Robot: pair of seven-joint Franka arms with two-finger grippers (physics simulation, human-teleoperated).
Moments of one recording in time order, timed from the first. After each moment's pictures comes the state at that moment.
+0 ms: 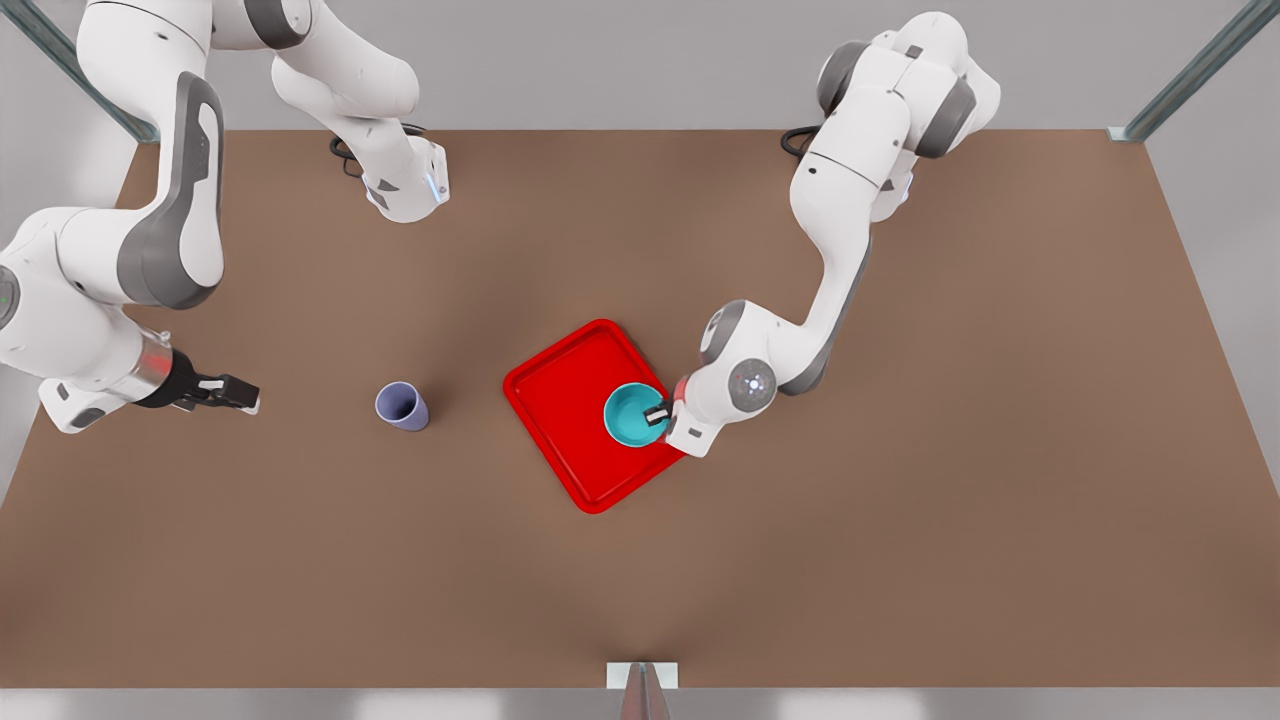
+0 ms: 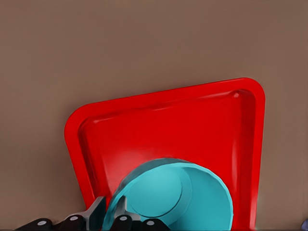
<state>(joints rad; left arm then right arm) -0.65 0.73 0.05 -1.45 -0.52 2.14 -0.78 -0.13 0.25 0.07 -1.48 0.02 1.70 -0.01</state>
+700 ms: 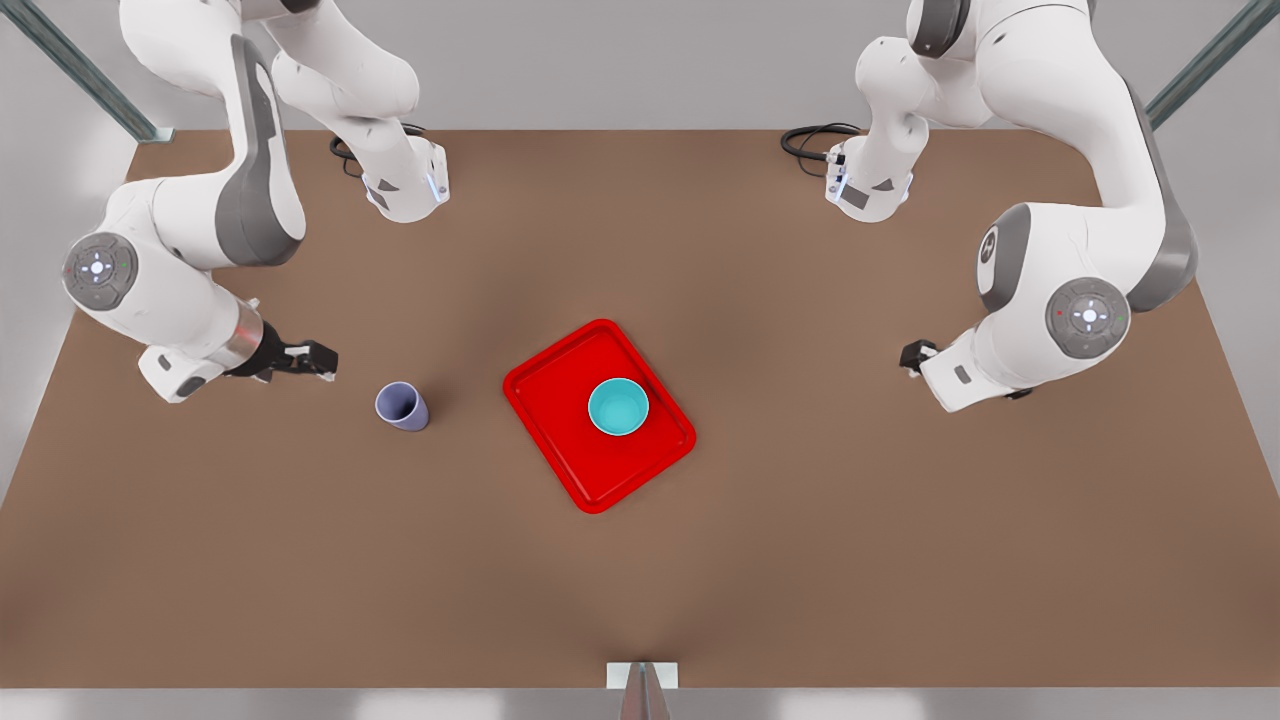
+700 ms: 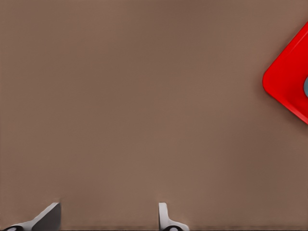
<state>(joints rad) -0.45 0.32 0.33 -1.36 -0.03 1.46 0.20 -0.10 0.15 0.21 -1.62 0.02 1.71 0.08</state>
